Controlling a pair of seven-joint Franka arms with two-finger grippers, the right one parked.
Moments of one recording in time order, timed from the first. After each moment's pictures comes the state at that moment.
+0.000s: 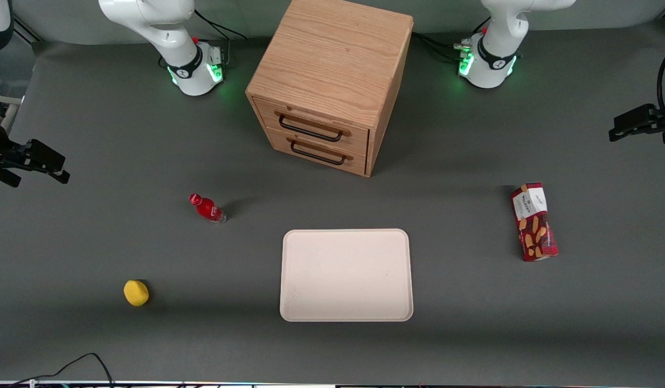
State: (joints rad) arm -0.06 0.09 0.12 -1.38 -0.01 1.33 0.12
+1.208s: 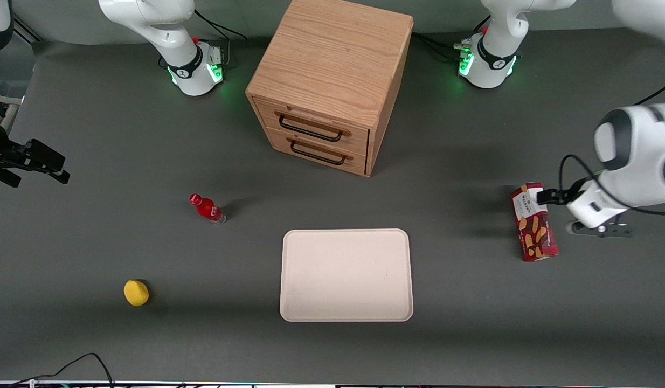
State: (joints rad) arm -0.07 0.27 0.13 -1.99 0.01 2.11 0.15
